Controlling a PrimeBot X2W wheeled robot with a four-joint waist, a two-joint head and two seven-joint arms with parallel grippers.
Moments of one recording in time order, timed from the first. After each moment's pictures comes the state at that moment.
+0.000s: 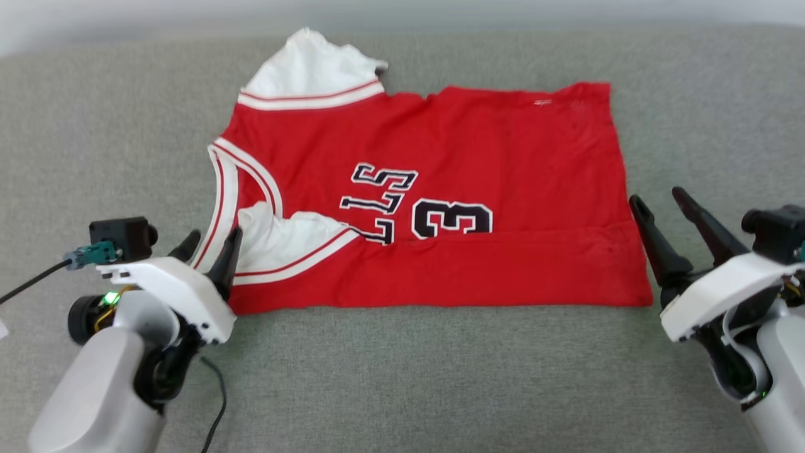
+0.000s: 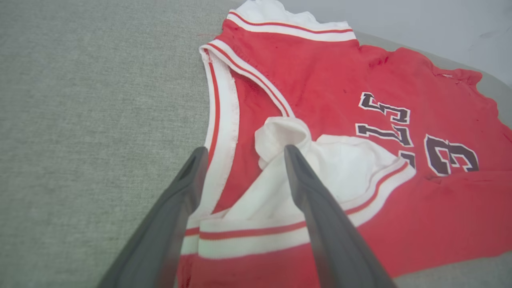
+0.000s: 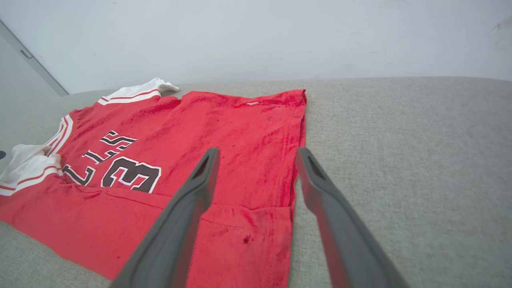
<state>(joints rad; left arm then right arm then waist) -0.44 0.41 -0.32 0.41 -0.76 -0.02 0.09 -0.42 -0.41 0.30 0.36 0.61 0.13 -0.10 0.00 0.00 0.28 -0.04</state>
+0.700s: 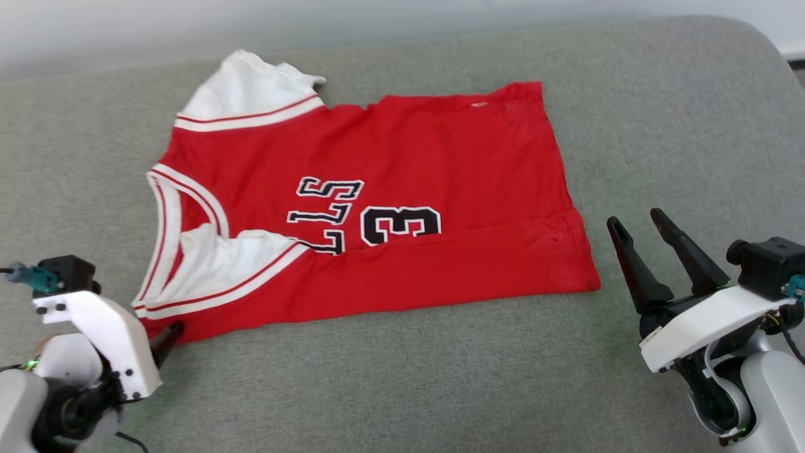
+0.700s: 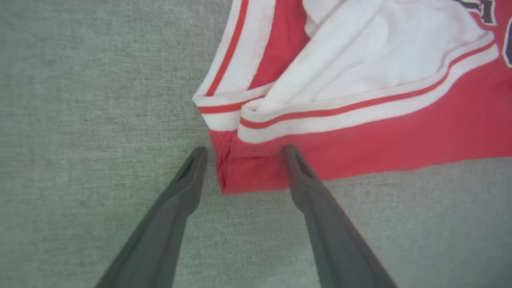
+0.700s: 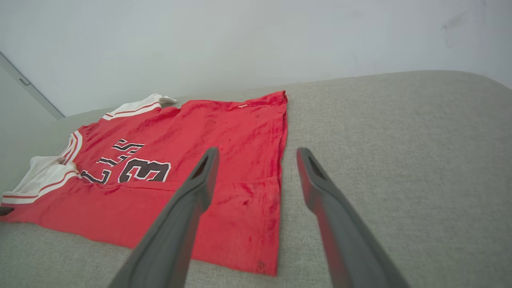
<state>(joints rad) -0.24 0.67 -0.27 0.14 -0.92 0.17 0.63 -0.27 -0.32 0.22 0.17 0.55 0.13 -0.06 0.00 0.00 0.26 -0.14</state>
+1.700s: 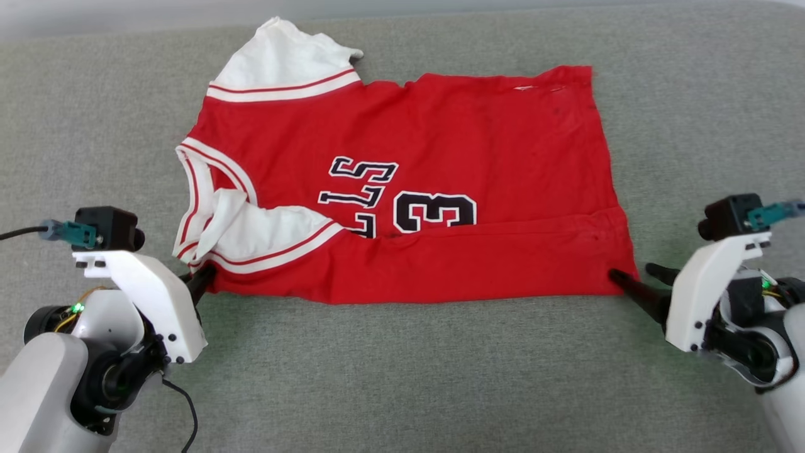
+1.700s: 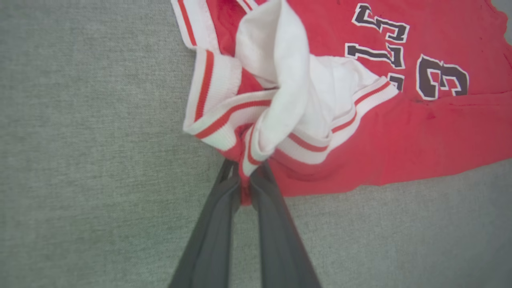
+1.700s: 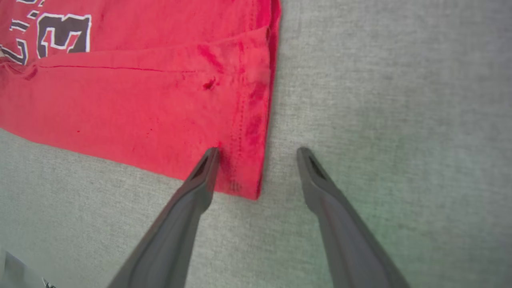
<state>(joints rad) -0.32 0.62 -0.31 0.02 -0.90 0.12 0.58 -0.40 -0.42 0.24 0.29 0.72 0.13 0.63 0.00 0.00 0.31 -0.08</state>
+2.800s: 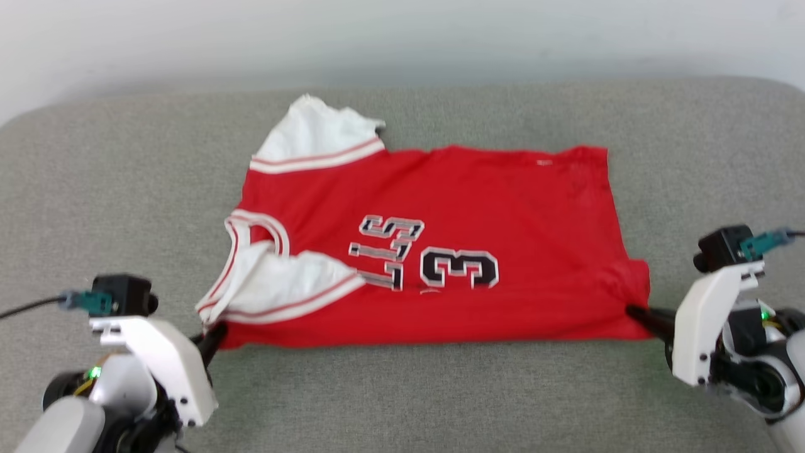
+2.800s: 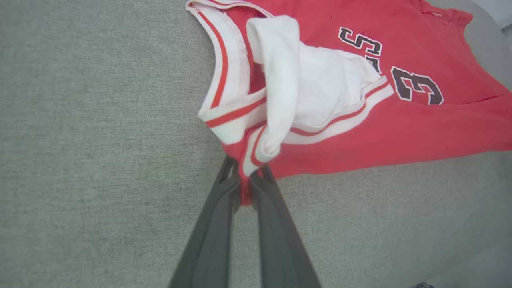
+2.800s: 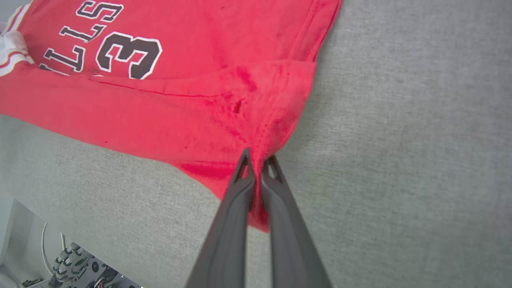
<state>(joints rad) -0.17 0.61 -0.32 -0.02 -0.90 0.14 0.51 -0.38 -0.48 0.33 0.31 0.80 0.13 0.64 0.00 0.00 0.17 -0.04</state>
